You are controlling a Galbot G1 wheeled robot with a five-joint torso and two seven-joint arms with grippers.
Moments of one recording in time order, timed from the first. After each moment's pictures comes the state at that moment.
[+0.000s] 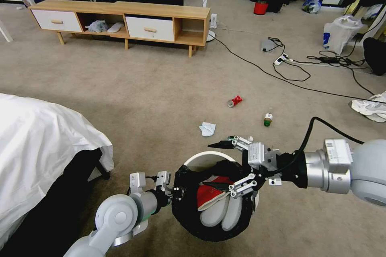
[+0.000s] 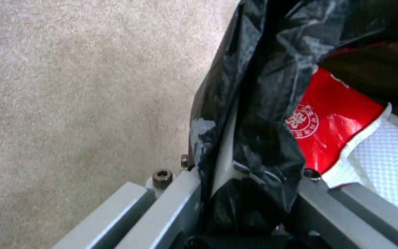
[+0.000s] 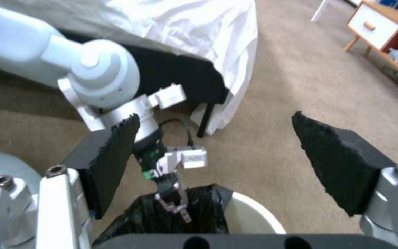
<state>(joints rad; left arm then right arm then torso) 1.26 -1.05 -0.18 -2.08 -1.32 0.74 -0.41 -1.83 -0.05 1.11 2.44 1.07 -0.02 -0.38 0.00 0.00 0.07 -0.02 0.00</state>
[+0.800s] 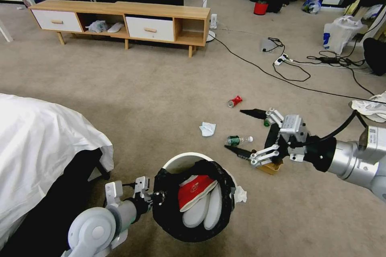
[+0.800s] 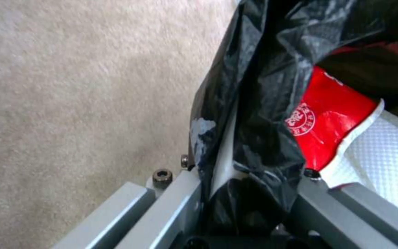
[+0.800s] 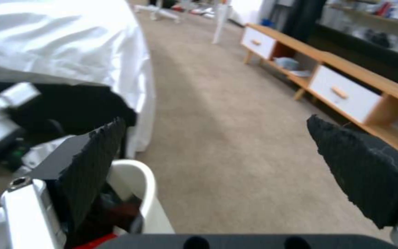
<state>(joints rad) 1.48 -1.08 -0.43 -2.19 -1.23 0.74 -0.34 -1.75 0.26 1.04 2.36 1.00 -0.01 -0.32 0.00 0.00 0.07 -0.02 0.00</state>
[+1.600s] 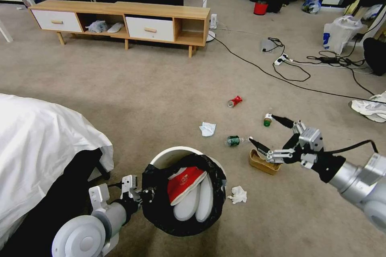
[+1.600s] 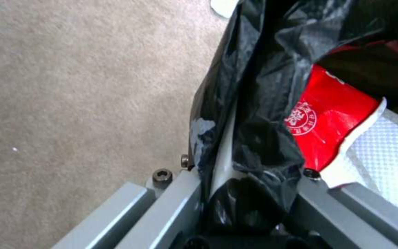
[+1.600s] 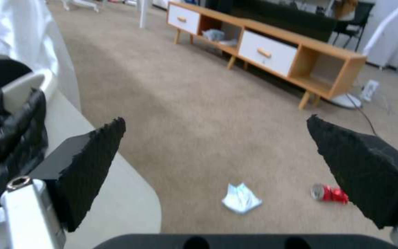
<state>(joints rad) 1.55 -1.17 -0.54 -2.24 -1.10 0.73 -0.31 -1.72 0.57 0.82 2.23 0.73 0.04 -0.26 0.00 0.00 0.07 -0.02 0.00</state>
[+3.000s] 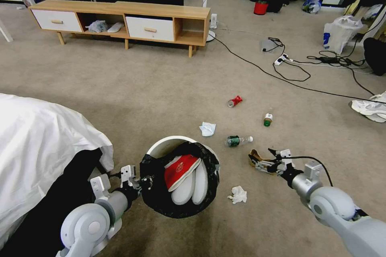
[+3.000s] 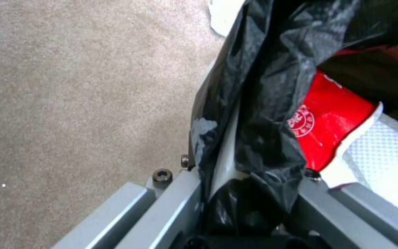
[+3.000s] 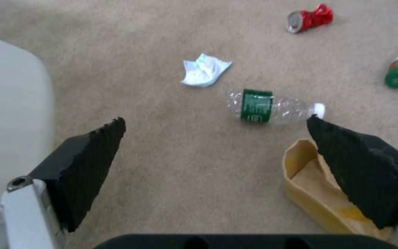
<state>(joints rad) 1.44 -1.19 -0.51 -2.15 -1.08 0.70 -0.28 -1.21 0.72 0.25 1.73 0.83 -0.13 -0.07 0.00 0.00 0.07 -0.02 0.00</state>
